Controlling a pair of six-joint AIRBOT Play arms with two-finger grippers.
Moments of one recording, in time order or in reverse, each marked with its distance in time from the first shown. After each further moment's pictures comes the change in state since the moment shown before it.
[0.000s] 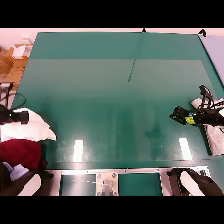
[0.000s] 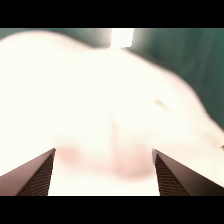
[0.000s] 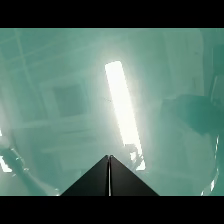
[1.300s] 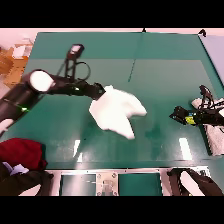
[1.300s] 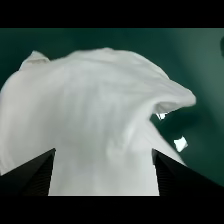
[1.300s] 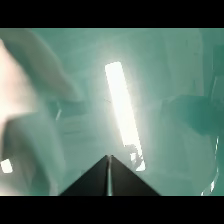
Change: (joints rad) left arm -0.753 -0.203 0.368 -0.735 0.249 0.111; right arm 0.000 0.000 0.000 0.000 -0.003 0.000
